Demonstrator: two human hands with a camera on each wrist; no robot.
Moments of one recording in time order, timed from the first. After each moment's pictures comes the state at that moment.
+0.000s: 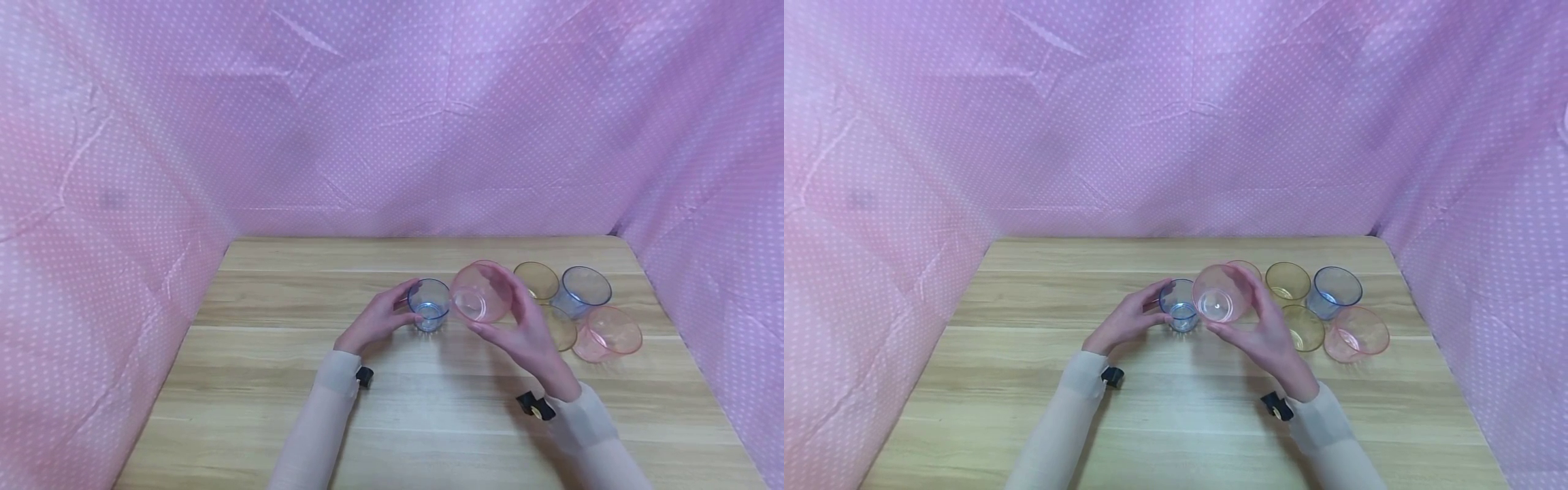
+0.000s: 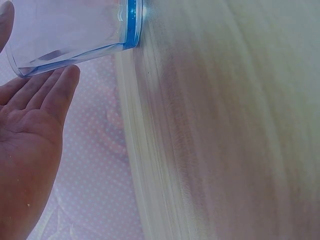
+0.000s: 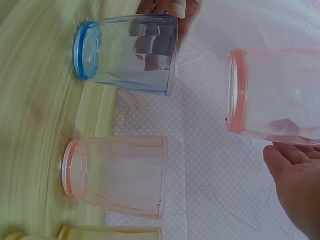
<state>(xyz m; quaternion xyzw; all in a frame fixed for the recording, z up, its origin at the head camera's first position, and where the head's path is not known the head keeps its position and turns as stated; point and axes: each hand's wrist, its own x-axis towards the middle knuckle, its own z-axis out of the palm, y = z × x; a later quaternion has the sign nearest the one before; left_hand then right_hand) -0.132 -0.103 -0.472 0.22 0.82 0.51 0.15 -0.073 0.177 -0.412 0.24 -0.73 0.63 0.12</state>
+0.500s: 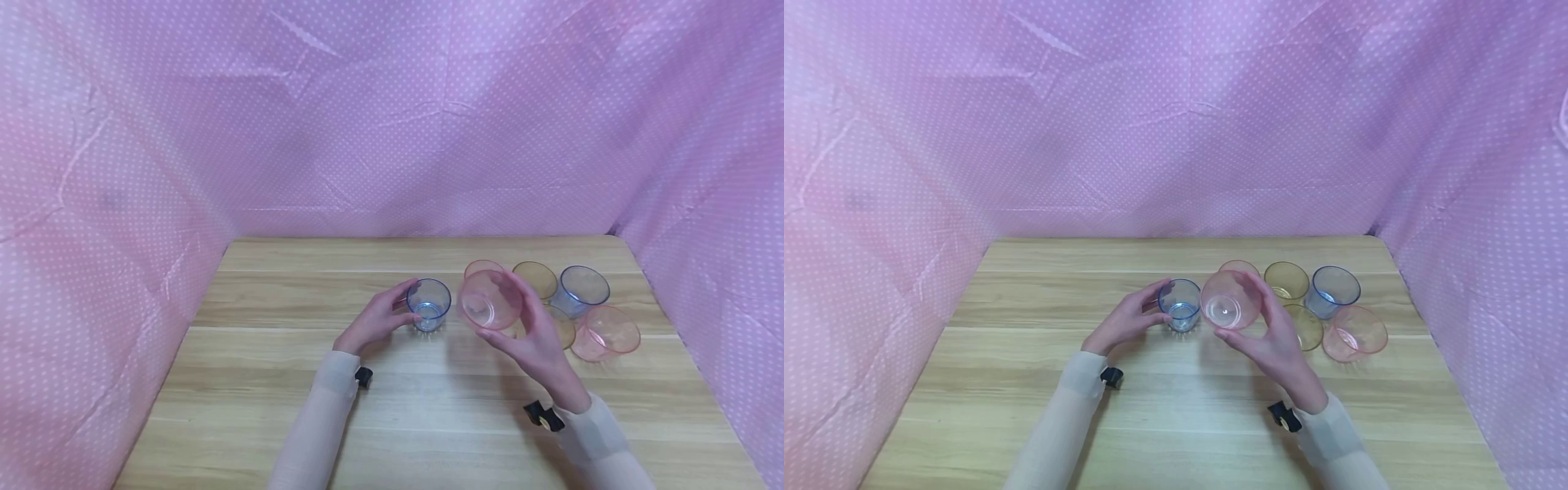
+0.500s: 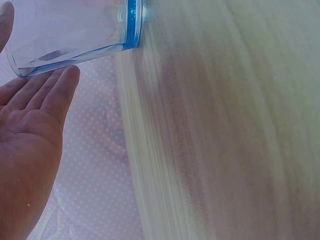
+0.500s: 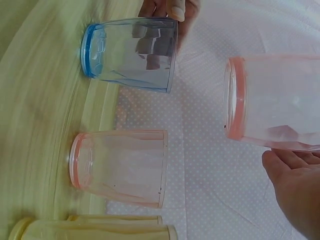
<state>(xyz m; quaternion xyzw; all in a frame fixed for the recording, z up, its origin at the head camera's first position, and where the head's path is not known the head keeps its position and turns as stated) -0.132 -0.103 -0.472 0.22 0.82 0.51 0.15 -0.059 0.186 -0.413 0.25 -0.71 0.64 0.15</state>
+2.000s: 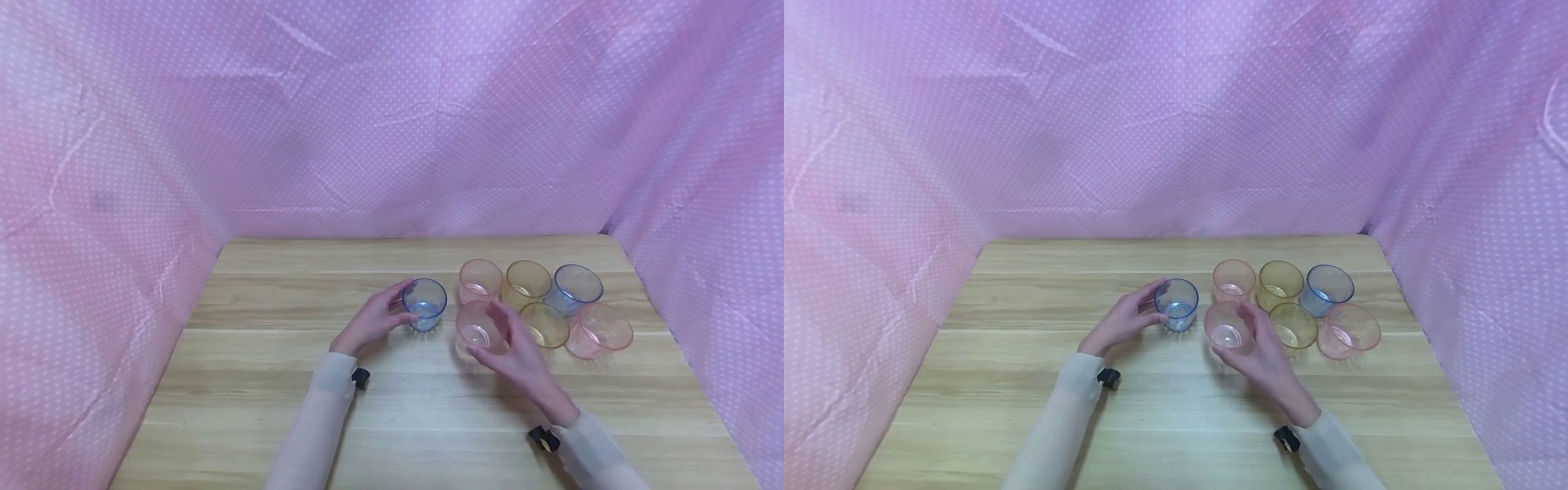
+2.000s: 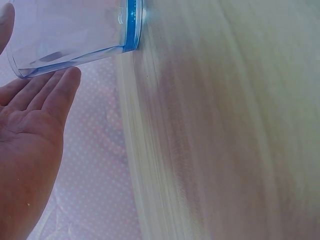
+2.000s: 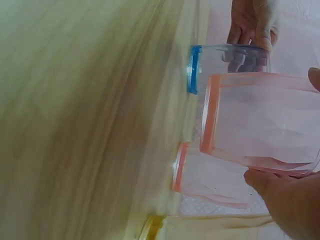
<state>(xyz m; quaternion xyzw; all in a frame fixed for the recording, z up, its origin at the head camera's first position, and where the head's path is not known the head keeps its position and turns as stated) -0.131 -0.103 -0.478 0.21 0.82 0.52 0.14 -0.041 0.193 -0.466 0.09 -0.85 0.51 0.03</state>
